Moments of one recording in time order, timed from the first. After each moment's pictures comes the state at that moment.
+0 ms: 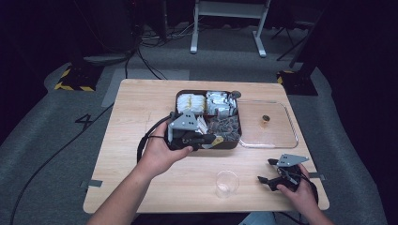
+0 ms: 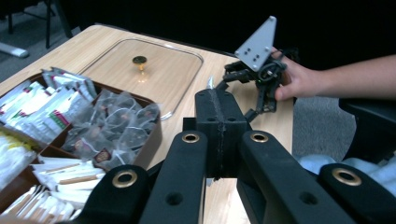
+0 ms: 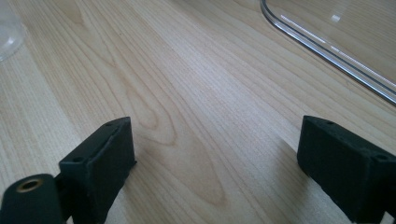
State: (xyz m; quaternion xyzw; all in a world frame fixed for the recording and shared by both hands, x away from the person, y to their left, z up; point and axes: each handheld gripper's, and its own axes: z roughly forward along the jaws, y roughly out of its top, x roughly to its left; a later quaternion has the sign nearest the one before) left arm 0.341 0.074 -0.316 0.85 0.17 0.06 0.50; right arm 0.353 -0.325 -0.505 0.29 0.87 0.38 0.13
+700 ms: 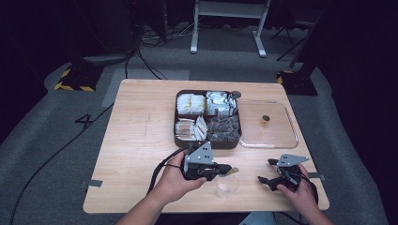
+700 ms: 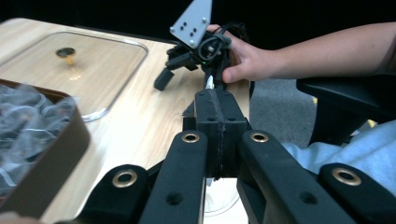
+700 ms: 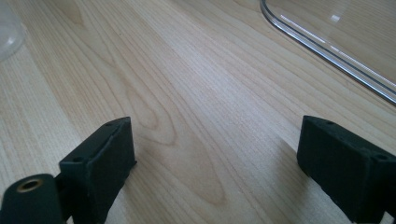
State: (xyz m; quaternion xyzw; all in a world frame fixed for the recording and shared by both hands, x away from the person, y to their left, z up) left arm 0.308 0.036 -0.377 0.85 0.12 0.01 0.52; right arm 0.353 -0.325 -0.505 0.29 0.87 0.38 0.13
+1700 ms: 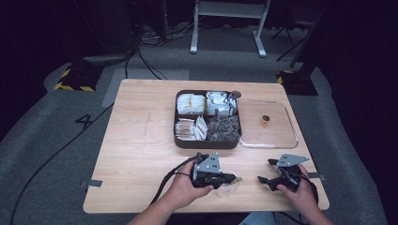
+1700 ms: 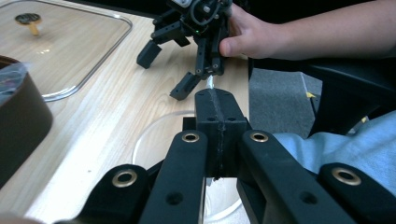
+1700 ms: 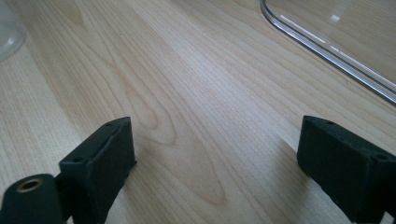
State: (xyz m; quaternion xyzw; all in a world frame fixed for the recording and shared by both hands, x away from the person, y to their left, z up) left arm 0.310 0.015 -0.423 0.85 0.12 -0.02 0.51; right arm 0.353 -0.325 -0.505 0.29 0.87 0.38 0.13
